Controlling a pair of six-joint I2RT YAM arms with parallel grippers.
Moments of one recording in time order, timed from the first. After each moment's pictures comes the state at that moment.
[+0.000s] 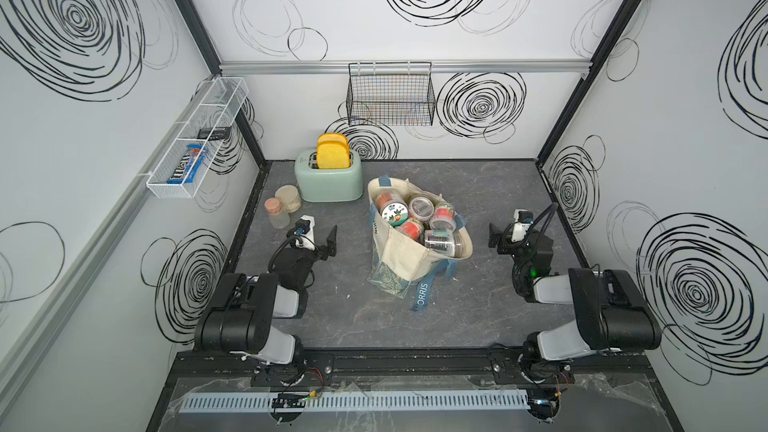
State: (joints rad) left arm 0.03 1.51 0.16 1.30 0.24 0.00; right arm -0.03 1.49 0.27 0.95 -0.07 0.04
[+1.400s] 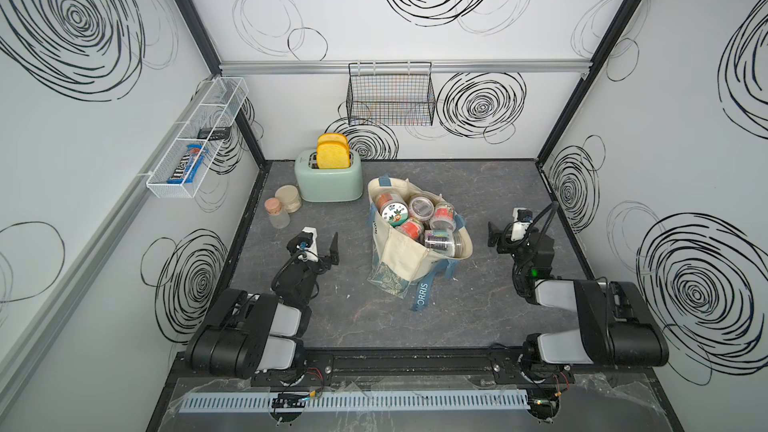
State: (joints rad) left arm -0.13 1.37 0.02 1.39 -0.02 0.05; right arm 0.00 1.34 0.28 0.84 -0.07 0.02
